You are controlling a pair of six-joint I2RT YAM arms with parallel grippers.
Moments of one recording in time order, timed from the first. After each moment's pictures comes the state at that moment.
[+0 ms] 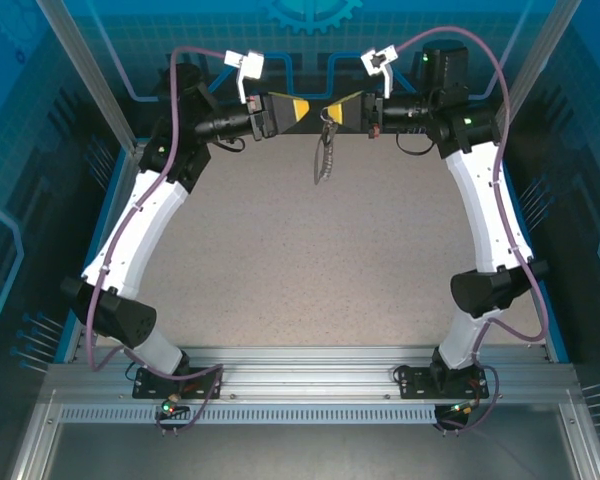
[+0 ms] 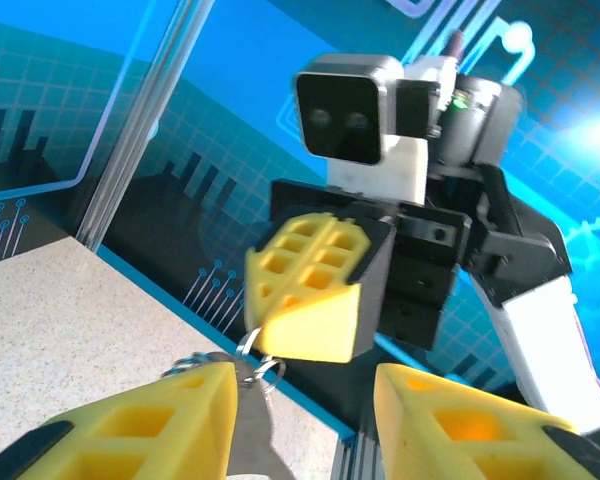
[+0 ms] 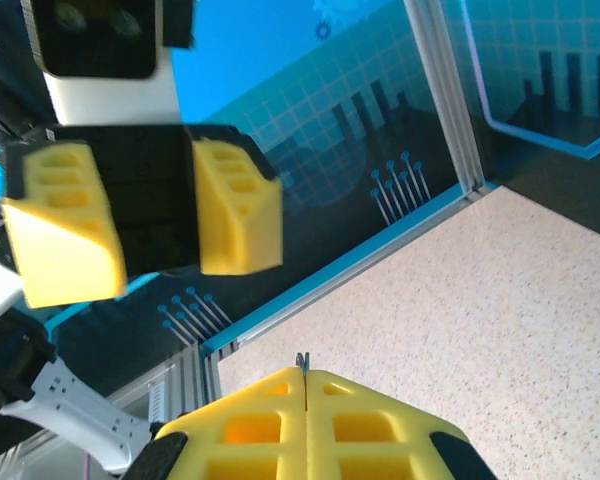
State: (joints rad) left arm -0.31 1.61 1.87 -0.20 0.91 -0.60; right arm 0.27 1.82 2.33 -0.88 -1.01 0.13
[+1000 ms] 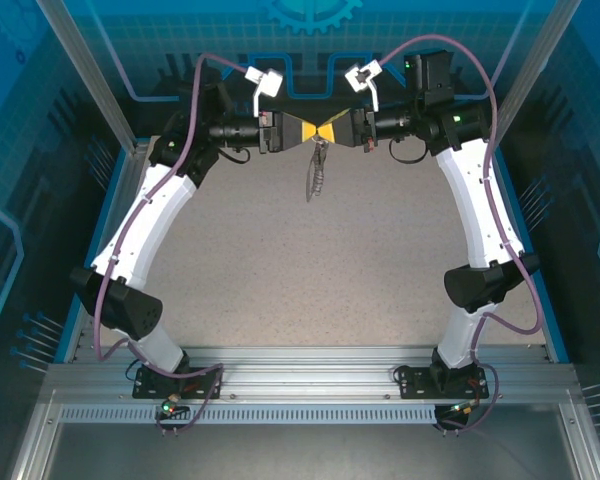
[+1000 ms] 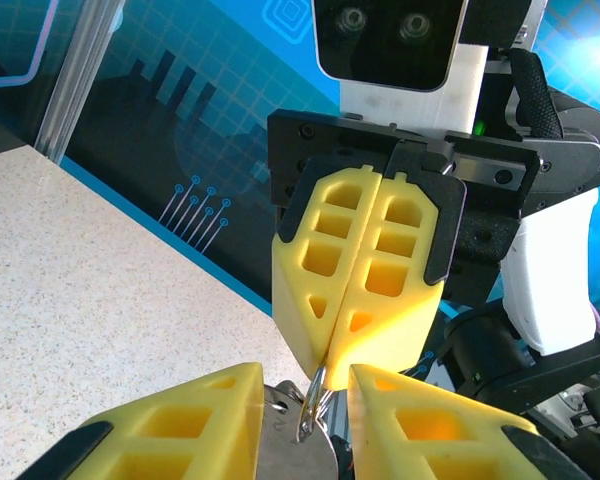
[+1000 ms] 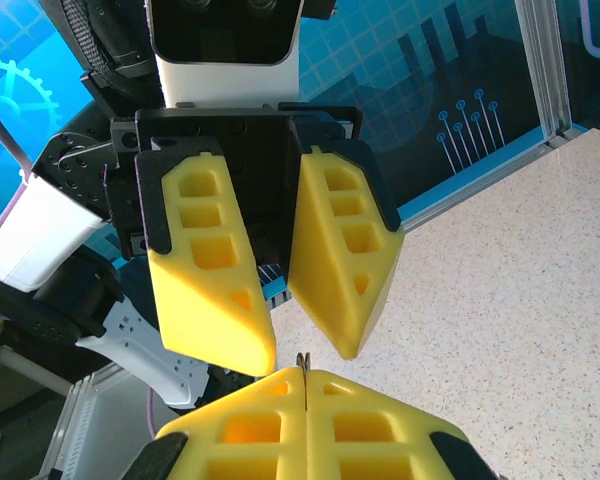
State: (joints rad) left arm -0.33 1.67 1.90 -0.39 1.03 -0.48; right arm 0.31 1.86 2.37 -1.05 -1.10 0.03
